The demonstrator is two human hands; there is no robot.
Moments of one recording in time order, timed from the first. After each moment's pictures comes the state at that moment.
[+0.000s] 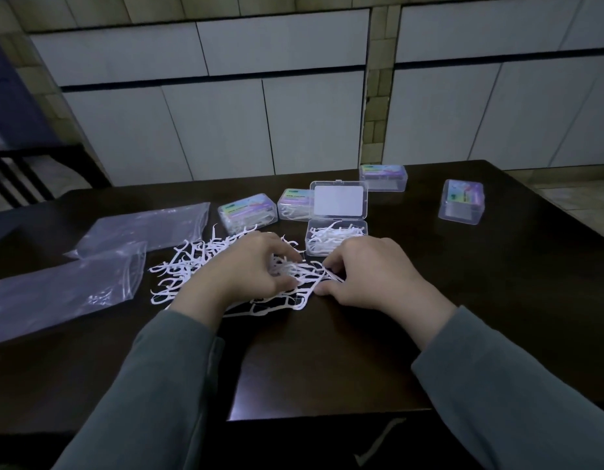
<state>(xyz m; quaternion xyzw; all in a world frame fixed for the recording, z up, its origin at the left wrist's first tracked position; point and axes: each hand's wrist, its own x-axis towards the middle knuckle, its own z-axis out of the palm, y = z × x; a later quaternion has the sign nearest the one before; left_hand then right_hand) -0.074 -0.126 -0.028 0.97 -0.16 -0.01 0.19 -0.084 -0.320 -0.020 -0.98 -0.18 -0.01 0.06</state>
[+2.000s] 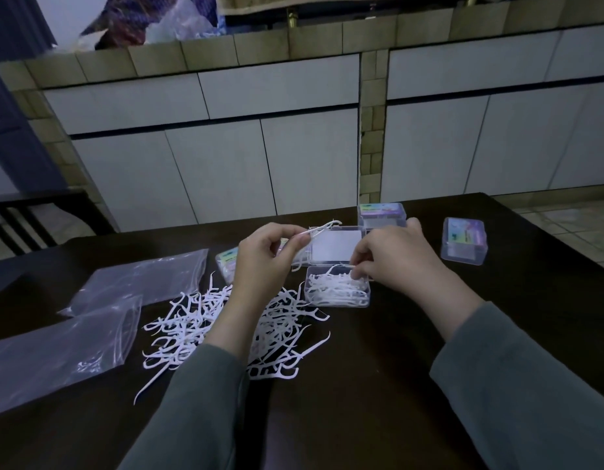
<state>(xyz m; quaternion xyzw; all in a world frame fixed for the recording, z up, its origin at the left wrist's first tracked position) -0.018 -0.162 -0.020 0.84 -0.13 0.29 0.45 -0.012 -0.355 0.005 -0.98 -0.14 -0.10 0.07</state>
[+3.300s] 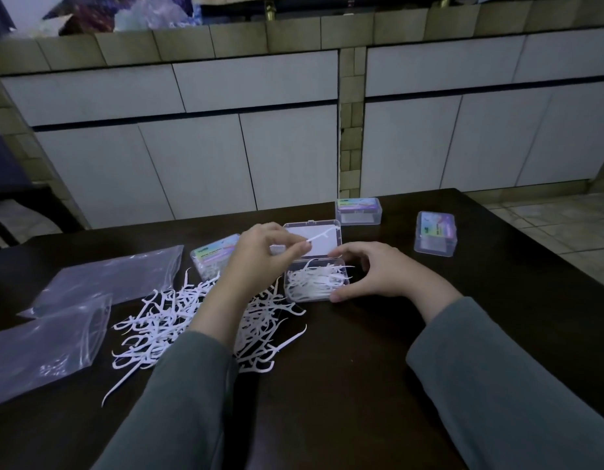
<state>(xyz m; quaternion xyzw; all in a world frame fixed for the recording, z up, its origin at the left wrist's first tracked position) -0.009 -0.173 -0.018 0.90 -0.17 0.15 0.38 0.000 -0.390 -0.035 -0.94 -0.13 0.07 0.29</state>
